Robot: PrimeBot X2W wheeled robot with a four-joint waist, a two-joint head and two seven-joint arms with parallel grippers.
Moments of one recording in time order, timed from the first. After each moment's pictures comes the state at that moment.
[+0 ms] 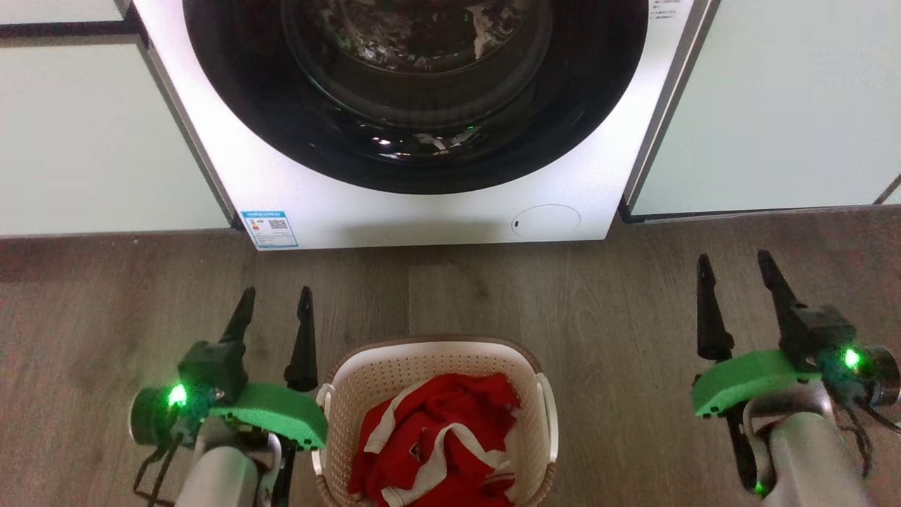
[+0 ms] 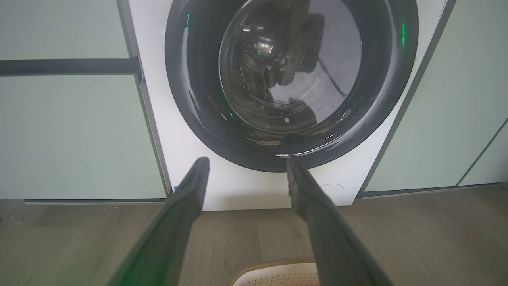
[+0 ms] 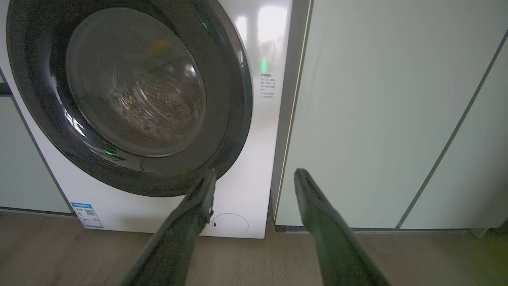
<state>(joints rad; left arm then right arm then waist) -0.08 0.05 -0.19 0.24 -0.18 0.06 -0.25 -0.11 -0.04 -0.02 0.21 0.05 0.12 -0.25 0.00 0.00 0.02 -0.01</state>
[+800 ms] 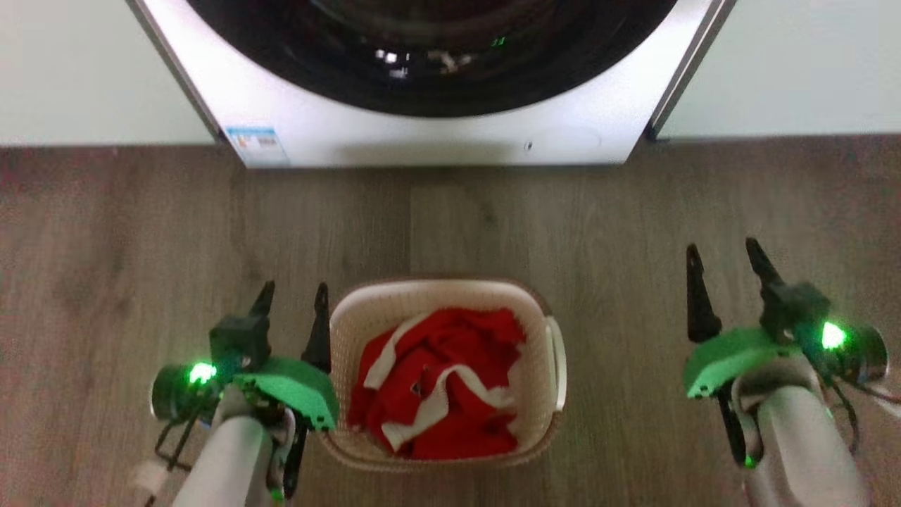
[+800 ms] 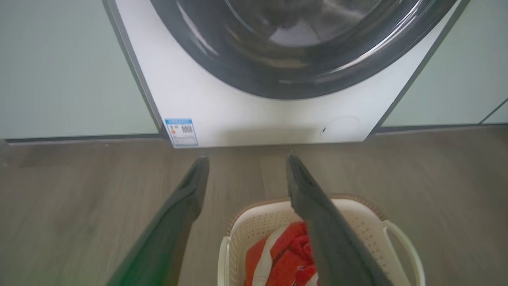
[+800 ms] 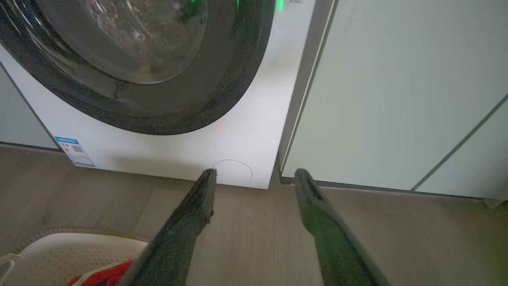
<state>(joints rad) -0.19 0.05 -0.25 0.45 -0.19 0.06 -0.25 -0.19 -0.04 -0.02 0.32 0.00 0.12 -0.25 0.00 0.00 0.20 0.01</state>
